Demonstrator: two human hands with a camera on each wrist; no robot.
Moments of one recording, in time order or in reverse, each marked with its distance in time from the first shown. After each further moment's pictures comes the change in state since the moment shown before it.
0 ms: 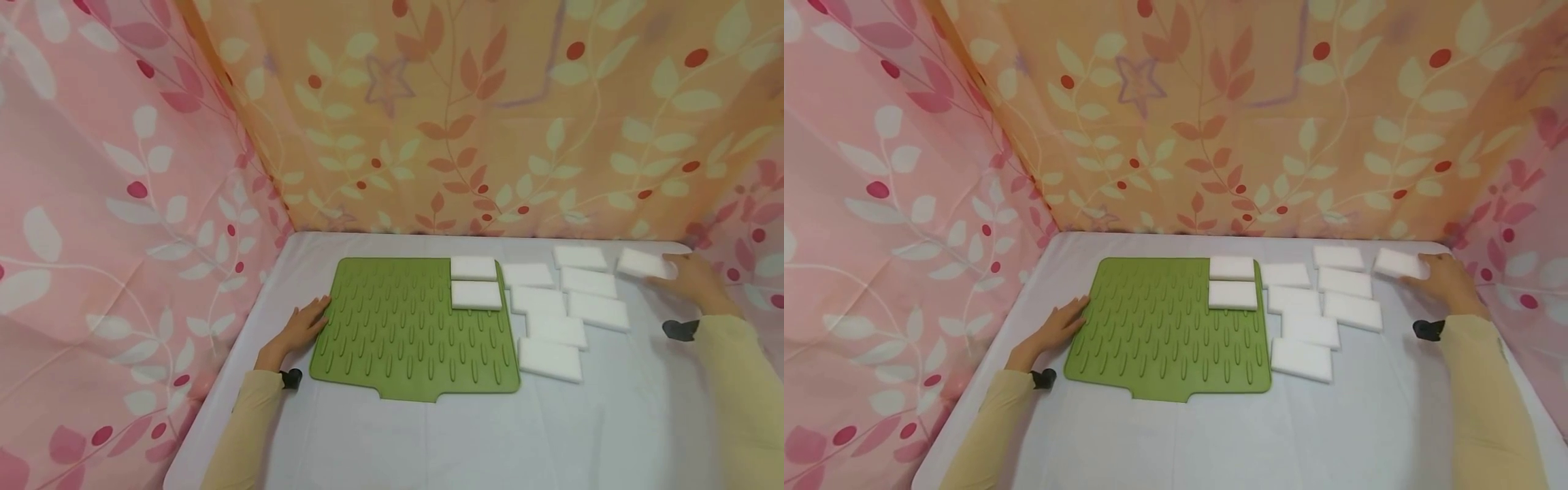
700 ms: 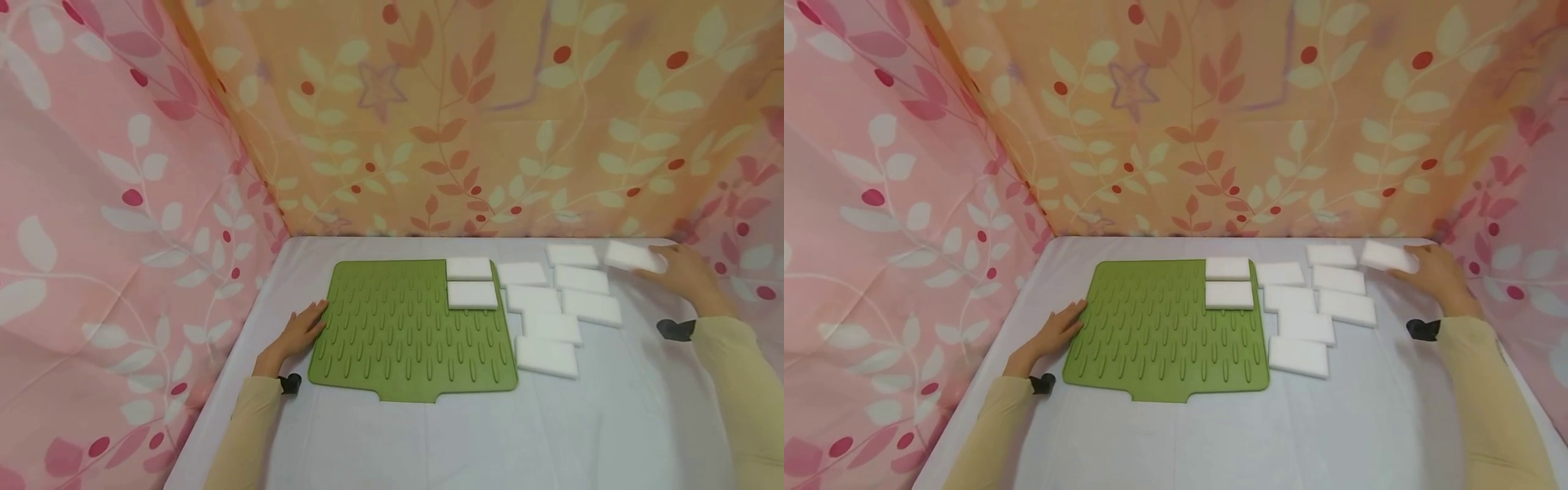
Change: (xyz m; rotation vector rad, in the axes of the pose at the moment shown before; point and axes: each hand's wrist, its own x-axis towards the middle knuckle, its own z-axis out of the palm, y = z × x) left_hand 0.000 -0.003 0.000 -0.001 -0.027 -0.037; right_hand -0.012 -0.018 -0.004 -0.071 0.140 -0.160
